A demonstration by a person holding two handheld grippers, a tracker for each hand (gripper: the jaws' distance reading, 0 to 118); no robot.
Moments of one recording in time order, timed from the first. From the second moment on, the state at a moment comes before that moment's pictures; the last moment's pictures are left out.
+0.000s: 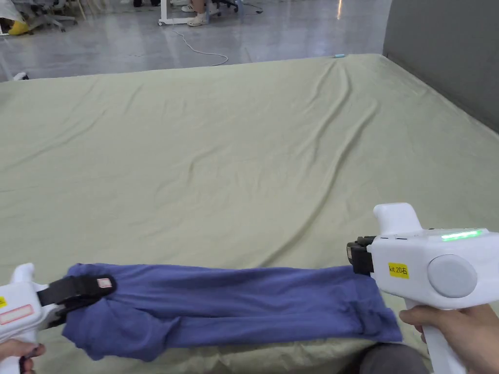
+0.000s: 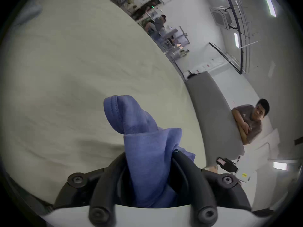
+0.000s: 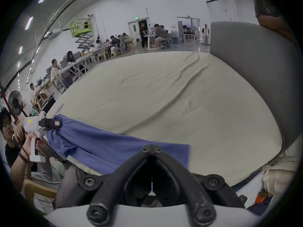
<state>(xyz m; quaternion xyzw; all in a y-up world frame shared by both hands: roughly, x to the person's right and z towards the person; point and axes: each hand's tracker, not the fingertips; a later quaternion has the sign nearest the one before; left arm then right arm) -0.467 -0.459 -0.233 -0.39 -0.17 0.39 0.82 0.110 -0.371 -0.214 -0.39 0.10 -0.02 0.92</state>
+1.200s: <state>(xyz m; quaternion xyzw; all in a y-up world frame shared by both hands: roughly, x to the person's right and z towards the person) -0.136 -0.456 -0.302 -0.54 -0.14 0.21 0.81 0.148 -0.379 -0.198 -0.38 0.07 -0.05 0.92</state>
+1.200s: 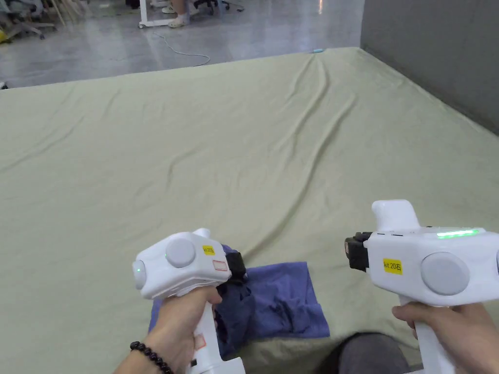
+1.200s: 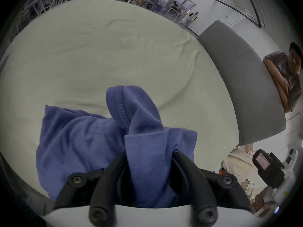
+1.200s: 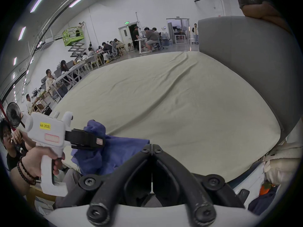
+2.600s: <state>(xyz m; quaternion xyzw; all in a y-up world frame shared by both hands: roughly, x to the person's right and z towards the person) -0.045 -0.488 -0.226 -0.38 -0.30 0.07 0.87 0.159 -0.393 -0.187 -0.41 0.06 -0.07 0.91</state>
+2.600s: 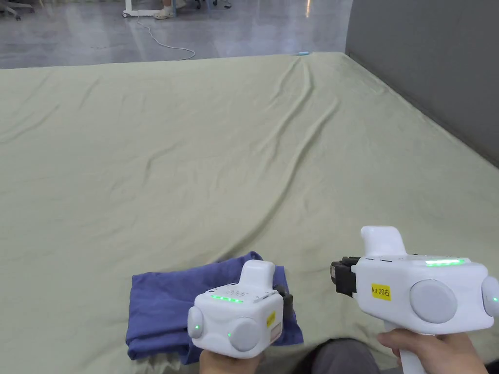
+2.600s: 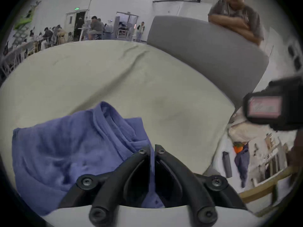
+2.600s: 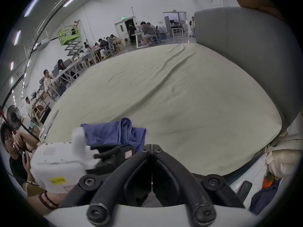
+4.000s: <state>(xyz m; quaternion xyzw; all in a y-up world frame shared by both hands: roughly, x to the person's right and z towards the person) -0.296 -0.543 -0.249 -0.39 -0.18 0.56 0.71 0.116 -0.519 -0.284 -0.54 0.21 -0.28 0.77</state>
